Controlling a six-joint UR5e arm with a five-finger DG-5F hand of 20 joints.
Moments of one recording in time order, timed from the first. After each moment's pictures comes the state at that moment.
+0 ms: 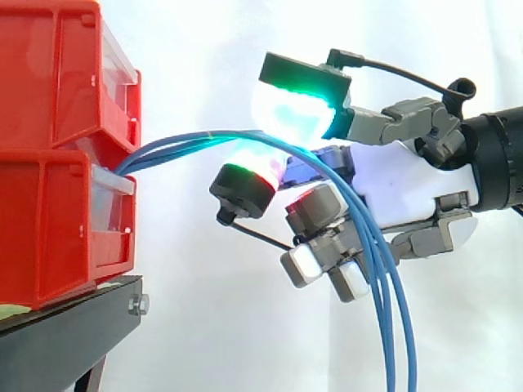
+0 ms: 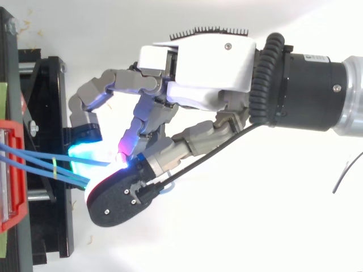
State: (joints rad) arm 0.13 -2.35 -0.91 -3.22 -1.36 0.03
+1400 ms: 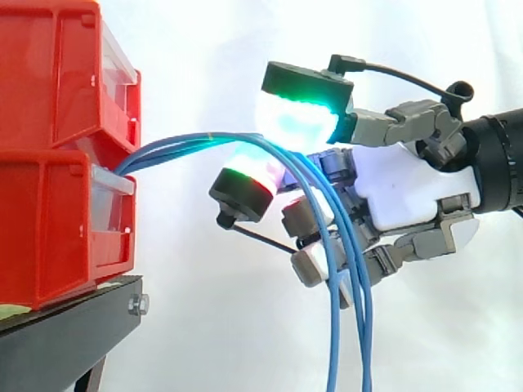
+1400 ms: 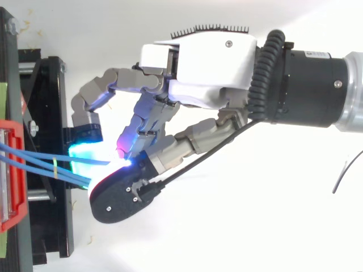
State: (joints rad) arm 0.12 -2.35 -0.91 -3.23 -1.38 0.03
